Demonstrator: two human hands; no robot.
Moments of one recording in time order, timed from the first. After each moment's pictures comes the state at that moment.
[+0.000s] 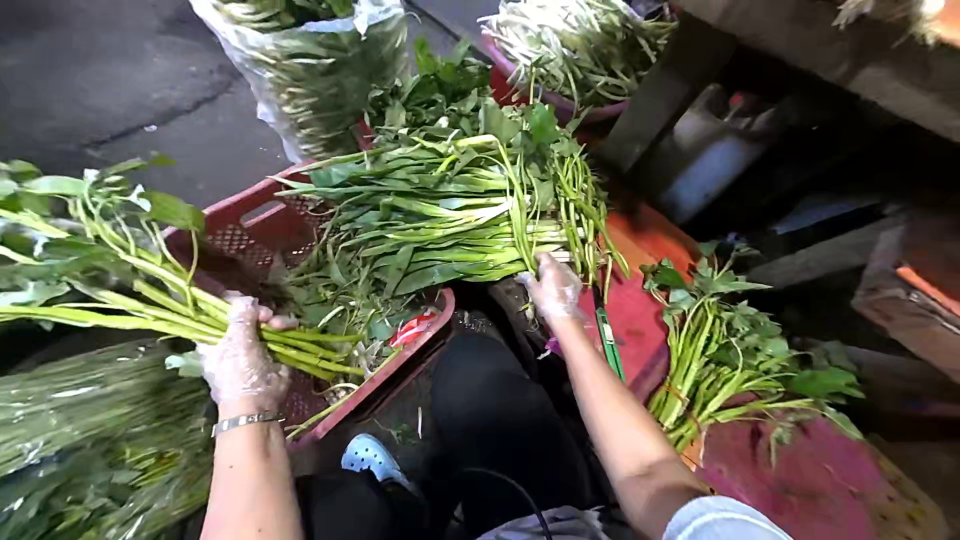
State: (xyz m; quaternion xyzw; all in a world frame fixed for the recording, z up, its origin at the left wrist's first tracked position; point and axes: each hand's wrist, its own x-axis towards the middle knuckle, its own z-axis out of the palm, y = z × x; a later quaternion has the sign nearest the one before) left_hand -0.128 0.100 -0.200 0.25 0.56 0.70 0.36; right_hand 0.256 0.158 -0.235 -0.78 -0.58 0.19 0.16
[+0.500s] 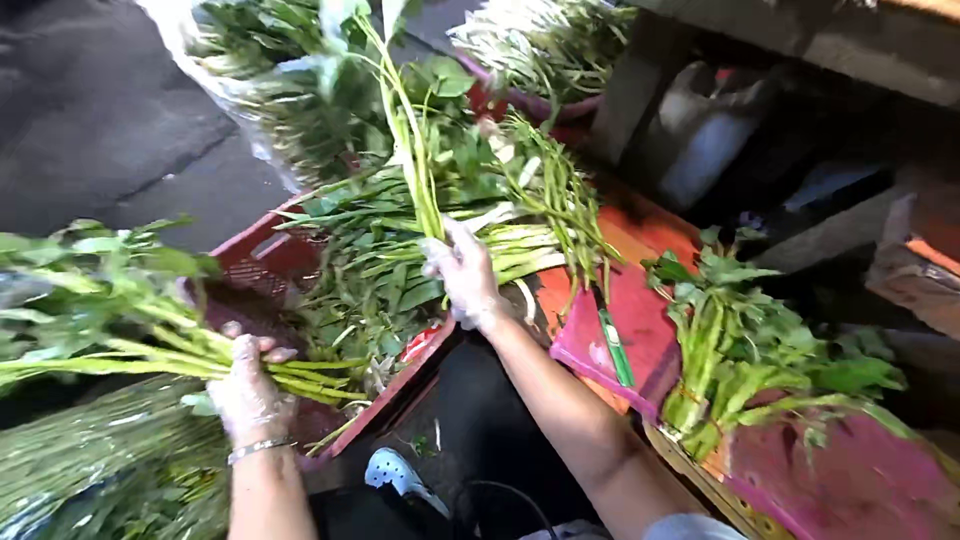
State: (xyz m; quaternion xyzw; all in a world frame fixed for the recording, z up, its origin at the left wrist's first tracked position) left_hand -0.137 0.094 -0.207 0.29 0.56 0.70 0.34; right_hand 0.148 0.150 -0.142 -0.48 -0.53 0.48 0.51
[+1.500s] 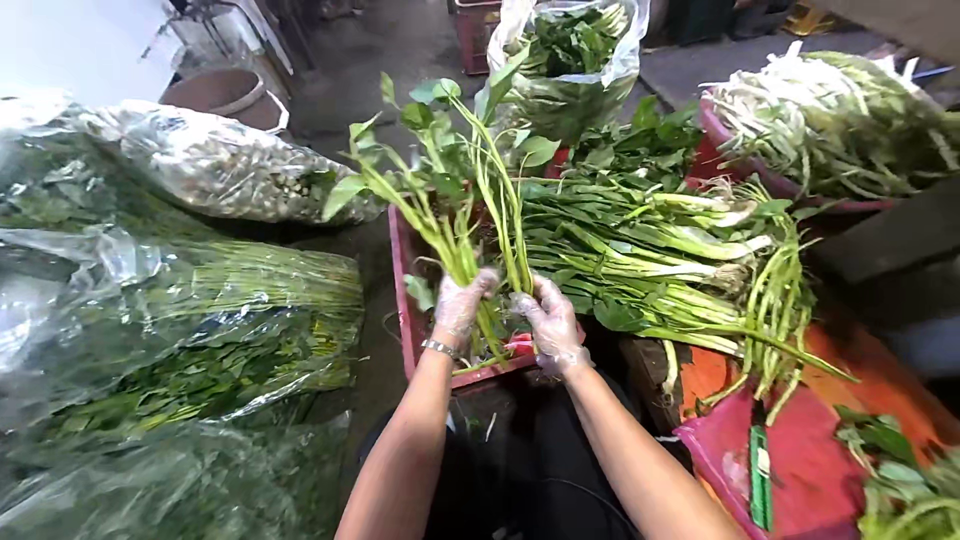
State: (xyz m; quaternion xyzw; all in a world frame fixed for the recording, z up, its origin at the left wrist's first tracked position) left_hand -0.107 0.097 -0.181 0.29 0.61 0.64 0.37; right_hand 0.039 0.124 -0.182 -0.36 -0.57 0.60 0.44
